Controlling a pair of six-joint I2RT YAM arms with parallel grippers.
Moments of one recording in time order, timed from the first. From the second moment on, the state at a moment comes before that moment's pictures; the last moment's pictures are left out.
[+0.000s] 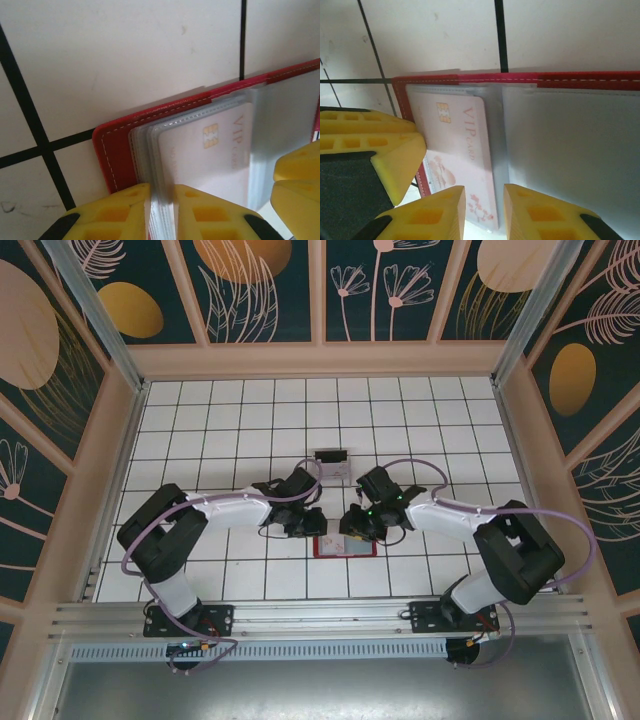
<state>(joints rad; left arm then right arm) -0.82 1.73 0.91 -0.32 0.32 -0.80 0.70 1.48 0.71 -0.36 -0.40 0.86</state>
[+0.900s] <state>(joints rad) -0.82 1.73 0.91 -0.32 0.31 -0.80 0.74 1.55 0.75 -0.42 -0.33 0.85</state>
